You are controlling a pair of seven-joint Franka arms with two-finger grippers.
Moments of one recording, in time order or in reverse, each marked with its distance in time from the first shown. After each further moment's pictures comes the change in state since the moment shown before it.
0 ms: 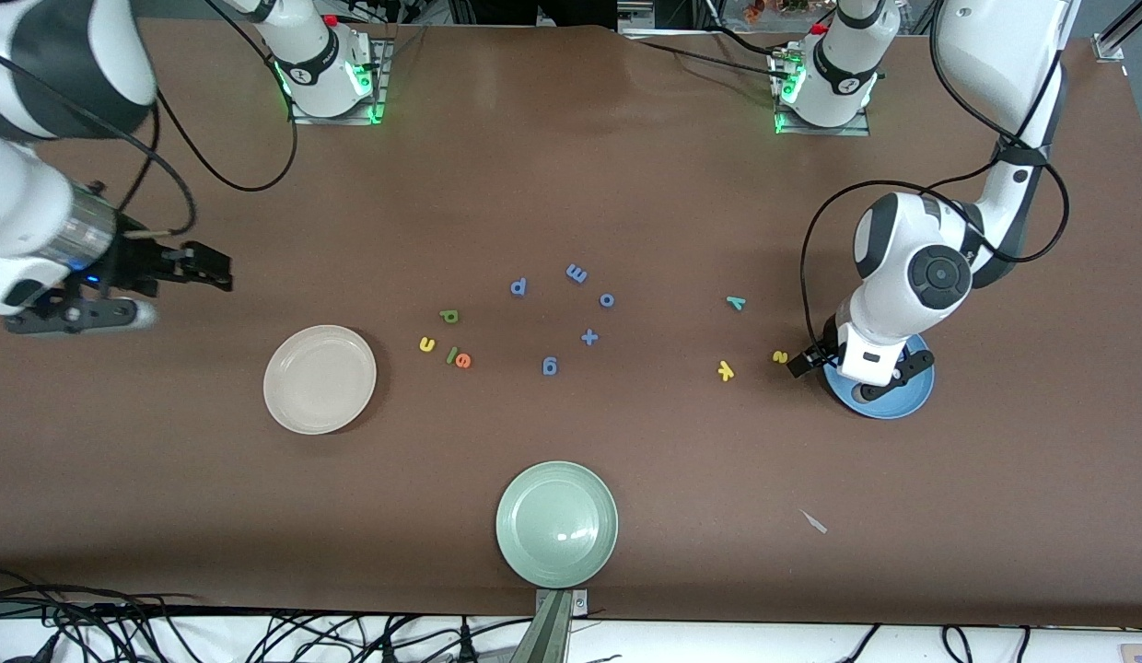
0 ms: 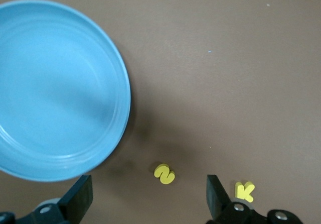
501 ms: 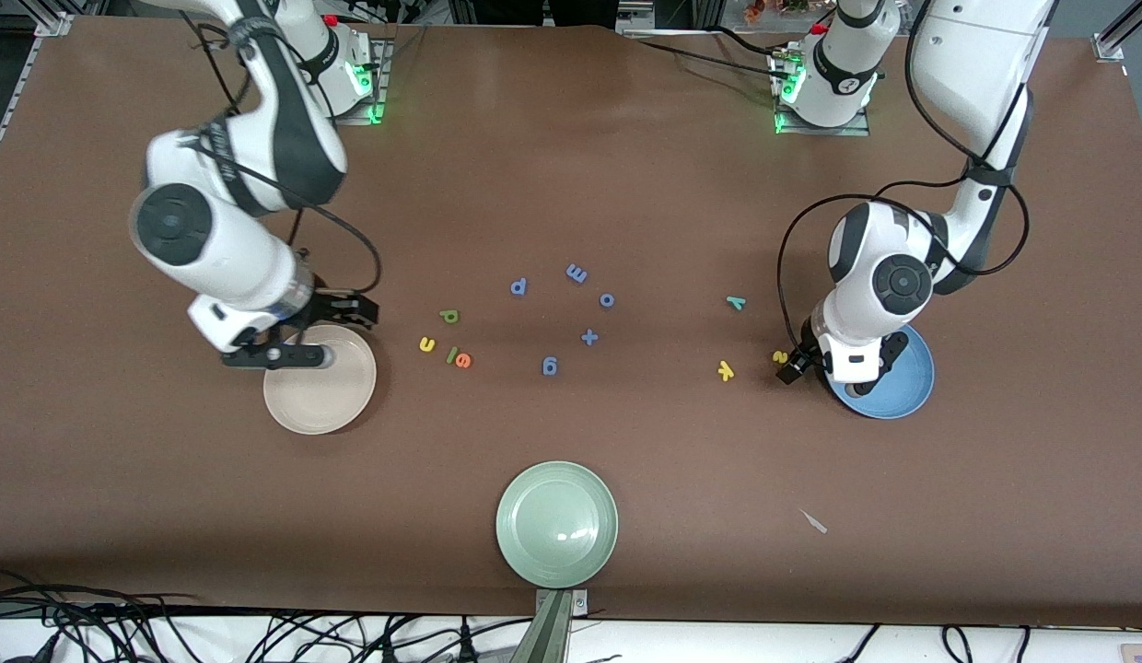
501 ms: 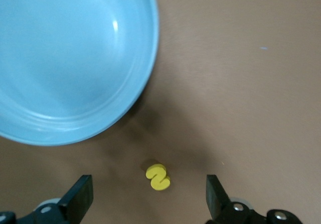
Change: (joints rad) left arm -0.021 0.078 -0.004 -0.029 0.000 0.075 -0.347; right arm 0.195 0.118 0.009 -0.189 0.007 0.328 0.285
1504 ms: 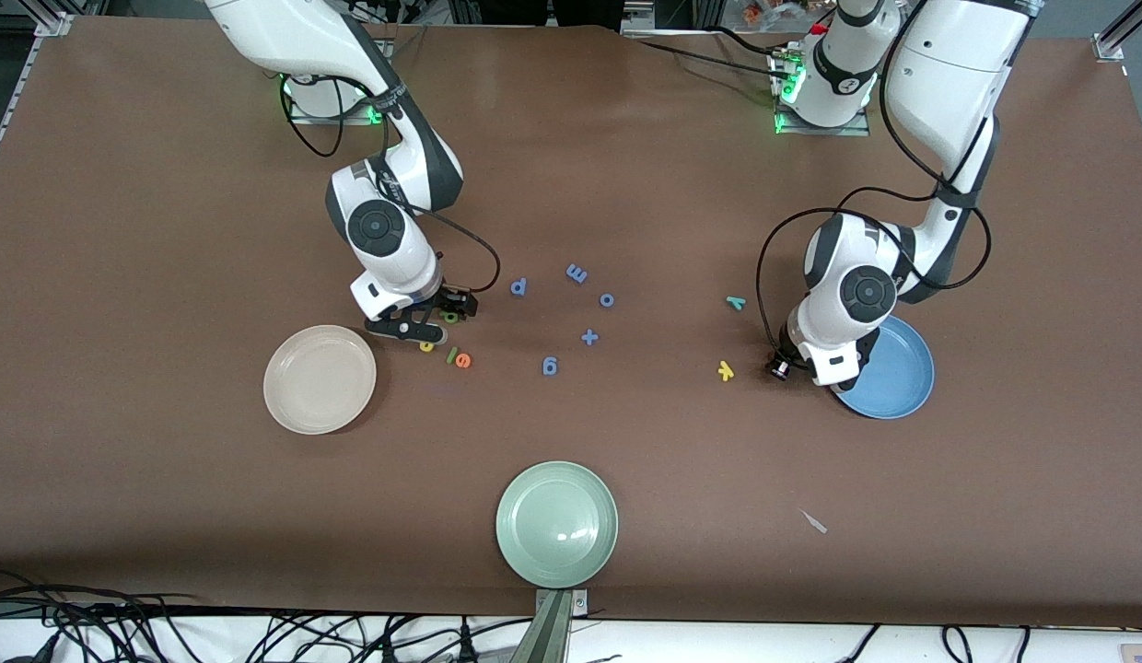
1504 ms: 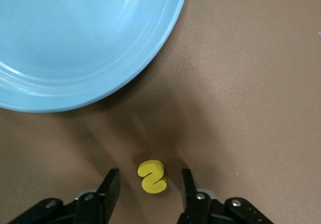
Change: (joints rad) left arm -0.022 0.065 -0.012 -0.001 0.000 0.057 -0.170; right arm 0.161 0.136 0.024 -0.310 0.003 0.462 0.318
